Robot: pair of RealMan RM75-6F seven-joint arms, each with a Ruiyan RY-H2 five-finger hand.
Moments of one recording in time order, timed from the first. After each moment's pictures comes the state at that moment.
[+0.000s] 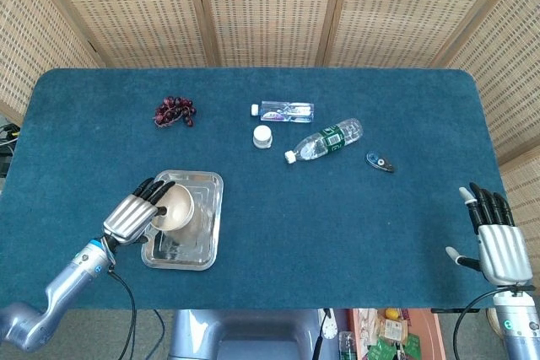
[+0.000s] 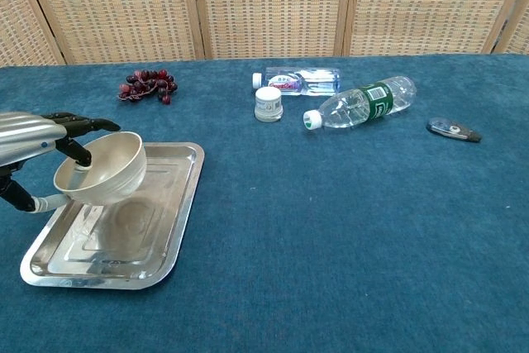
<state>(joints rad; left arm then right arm) -0.55 -1.33 -0.01 -1.49 1.48 0.96 0.21 0.11 -1.19 0.09 -1.53 -1.49 1.48 -0.04</state>
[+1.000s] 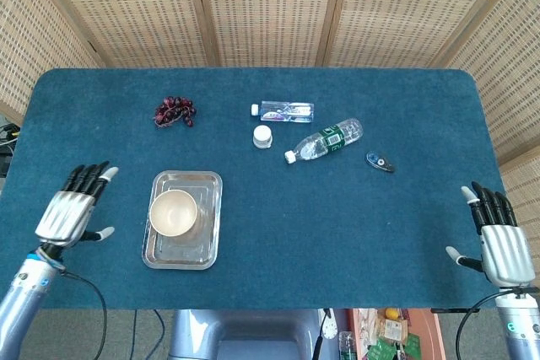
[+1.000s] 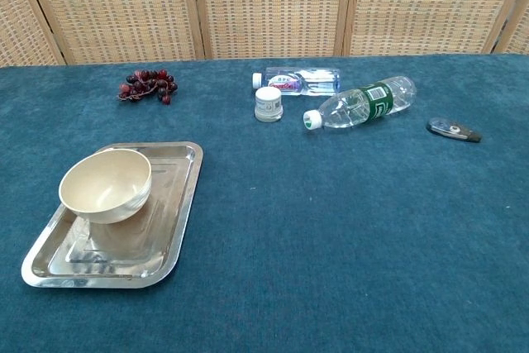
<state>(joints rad) -0.35 -1.13 -0.02 -1.71 1.36 1.29 0.21 0.10 -1.17 0.09 -1.56 -1.50 1.50 -0.01</state>
